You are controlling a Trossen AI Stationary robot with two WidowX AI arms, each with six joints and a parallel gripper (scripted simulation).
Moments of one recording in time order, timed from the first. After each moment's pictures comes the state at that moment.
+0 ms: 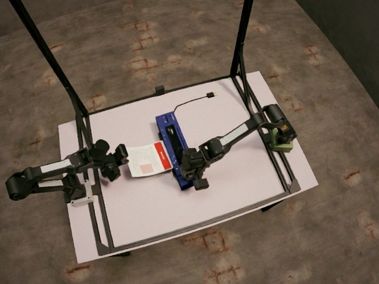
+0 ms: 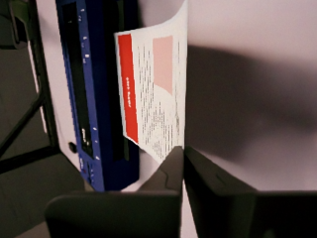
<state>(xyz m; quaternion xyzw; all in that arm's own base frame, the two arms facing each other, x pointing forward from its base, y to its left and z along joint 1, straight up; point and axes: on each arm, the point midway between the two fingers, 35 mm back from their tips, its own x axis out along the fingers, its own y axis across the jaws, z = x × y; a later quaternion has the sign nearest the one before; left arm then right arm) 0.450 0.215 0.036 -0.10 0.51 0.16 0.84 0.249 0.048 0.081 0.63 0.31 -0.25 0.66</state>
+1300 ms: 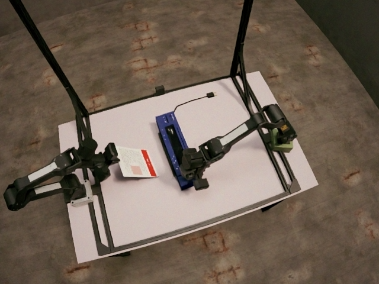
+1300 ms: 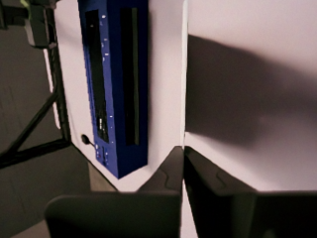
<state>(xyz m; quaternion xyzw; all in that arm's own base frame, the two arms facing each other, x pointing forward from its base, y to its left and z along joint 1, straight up) 0.450 0.215 0.036 -0.10 0.51 0.16 0.84 0.218 0.046 0.122 0.64 0.31 -0.24 0.67</state>
